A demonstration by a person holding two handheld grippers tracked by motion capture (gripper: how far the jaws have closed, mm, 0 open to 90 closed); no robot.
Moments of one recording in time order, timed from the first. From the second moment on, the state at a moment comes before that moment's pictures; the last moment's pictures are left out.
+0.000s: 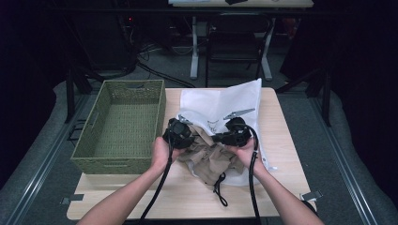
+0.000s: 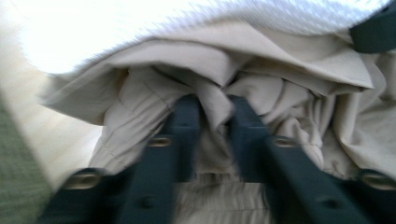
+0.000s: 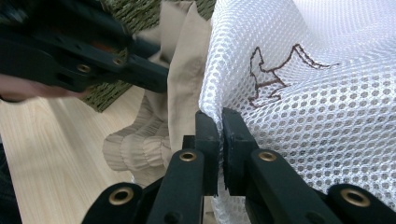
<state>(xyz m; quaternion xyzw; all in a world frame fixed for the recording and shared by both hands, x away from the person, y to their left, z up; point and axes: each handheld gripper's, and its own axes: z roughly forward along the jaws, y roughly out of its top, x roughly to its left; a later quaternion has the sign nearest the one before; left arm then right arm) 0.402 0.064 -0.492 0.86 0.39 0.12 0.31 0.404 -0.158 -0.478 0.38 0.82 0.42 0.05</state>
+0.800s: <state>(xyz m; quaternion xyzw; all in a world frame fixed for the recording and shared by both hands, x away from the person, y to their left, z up) 0.389 0.026 -0.506 0.85 0.37 0.11 0.35 0.399 -0.162 -0.472 0.39 0.82 0.42 0.05</state>
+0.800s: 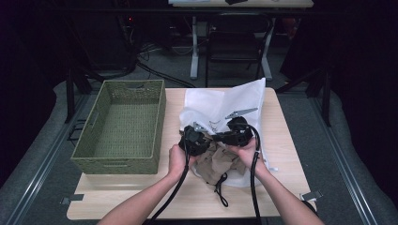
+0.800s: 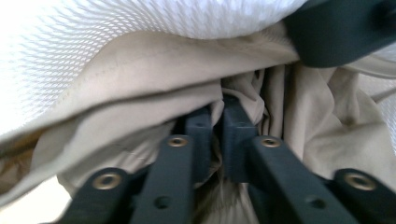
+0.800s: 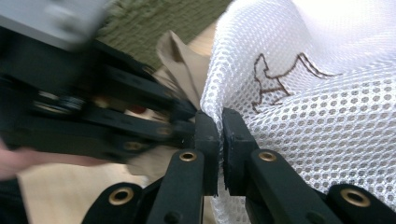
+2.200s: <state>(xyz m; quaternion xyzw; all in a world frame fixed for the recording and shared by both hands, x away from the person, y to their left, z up) 0.391 0.031 -0.494 0.84 0.36 0.11 0.39 0.393 -0.150 -0.456 0.36 0.80 0.48 0.04</state>
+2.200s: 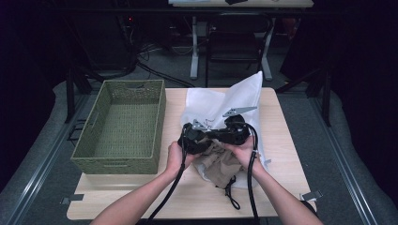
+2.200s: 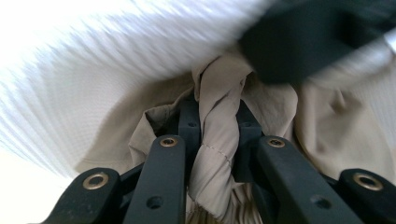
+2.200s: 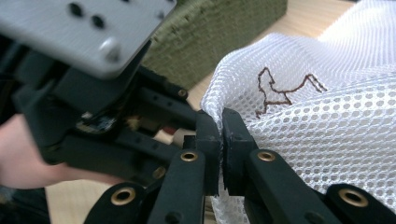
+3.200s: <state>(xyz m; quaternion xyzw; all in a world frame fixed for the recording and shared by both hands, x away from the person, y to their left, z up) 0.367 0.027 -0.516 0.88 0.32 0.09 0.33 0.400 -0.163 -0.471 0.39 0.81 0.42 0.04</state>
